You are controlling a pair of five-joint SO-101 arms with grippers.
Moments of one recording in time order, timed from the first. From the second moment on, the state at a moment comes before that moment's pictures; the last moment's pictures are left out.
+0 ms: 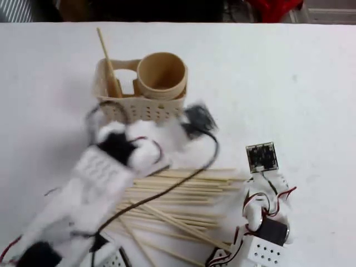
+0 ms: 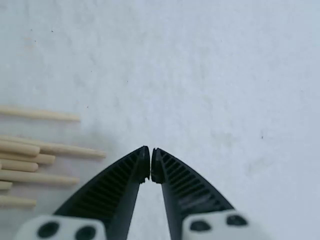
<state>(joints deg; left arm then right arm) 29.7 -25.8 29.0 76.7 -32.9 16.6 -102.0 96.5 60.7 32.3</state>
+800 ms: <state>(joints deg) 35.6 15.5 17.8 57.4 -40.3 16.6 -102.0 96.5 60.7 32.3</state>
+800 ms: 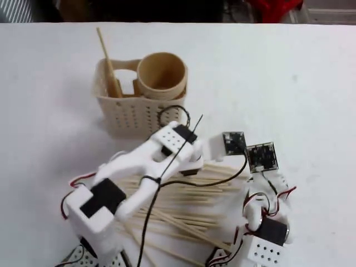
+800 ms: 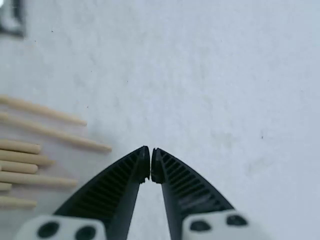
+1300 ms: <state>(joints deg) 35.7 21.5 12.0 60.8 -40.6 16.6 -102.0 96.5 60.7 32.3</state>
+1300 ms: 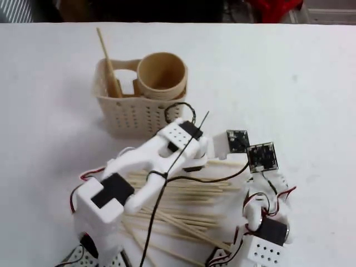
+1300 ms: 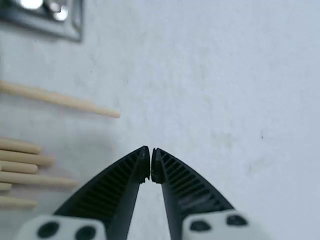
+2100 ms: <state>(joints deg) 33.5 -10.0 12.1 77.4 -32.3 16.6 -102.0 96.5 60.7 32.3</state>
